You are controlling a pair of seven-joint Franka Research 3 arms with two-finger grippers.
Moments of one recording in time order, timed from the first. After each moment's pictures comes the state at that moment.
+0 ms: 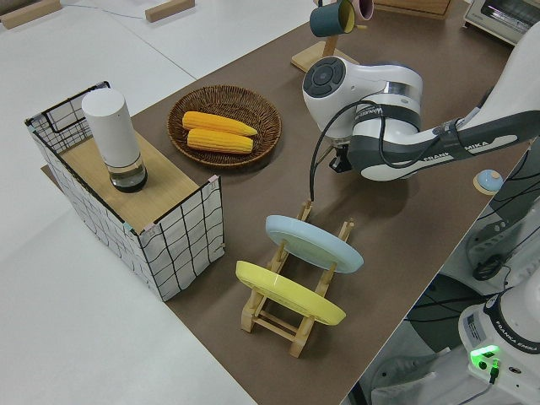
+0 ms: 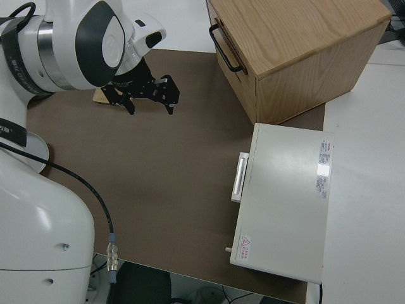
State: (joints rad) left arm 0.12 -0.01 0.01 -2.31 -0.56 1.98 0.61; right arm -0.26 0.02 0.38 -1.48 -0.03 1.38 0.04
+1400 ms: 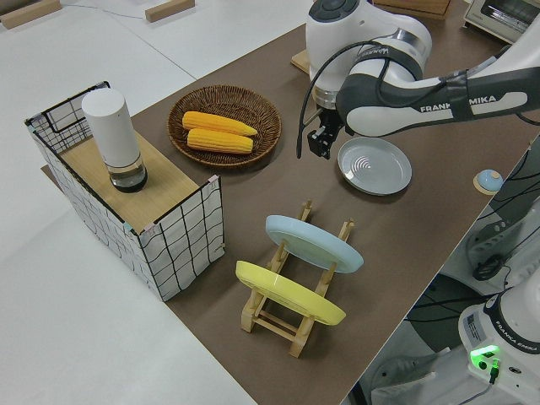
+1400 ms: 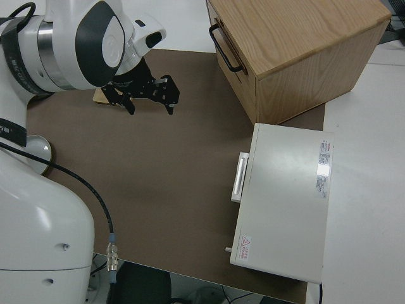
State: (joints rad) left arm 0.12 -0.05 -0.03 -2.09 -0.23 1.91 0.28; right arm -0.26 0.02 0.38 -1.48 -0.03 1.38 0.04
